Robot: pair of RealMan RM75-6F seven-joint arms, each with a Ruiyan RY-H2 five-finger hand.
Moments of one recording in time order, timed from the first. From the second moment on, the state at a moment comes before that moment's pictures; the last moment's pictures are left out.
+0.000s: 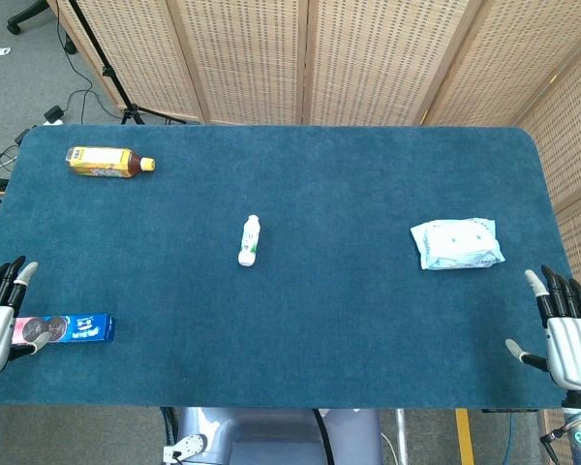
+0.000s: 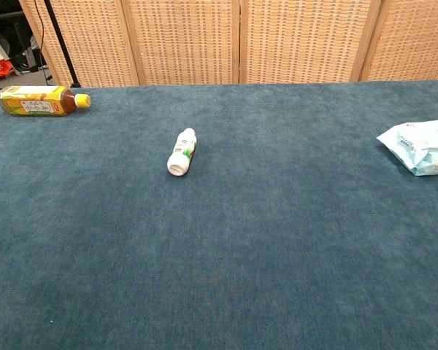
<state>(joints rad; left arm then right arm) -0.10 -1.13 -0.04 -1.63 1.49 1.49 0.13 0.06 -1.13 0.09 -1.60 -1.48 1.52 -0.03</state>
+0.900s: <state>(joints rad) -0.10 -1.12 -0.06 -1.63 1.47 1.47 0.12 0.26 -1.10 0.14 -1.41 -1.51 1.26 0.70</state>
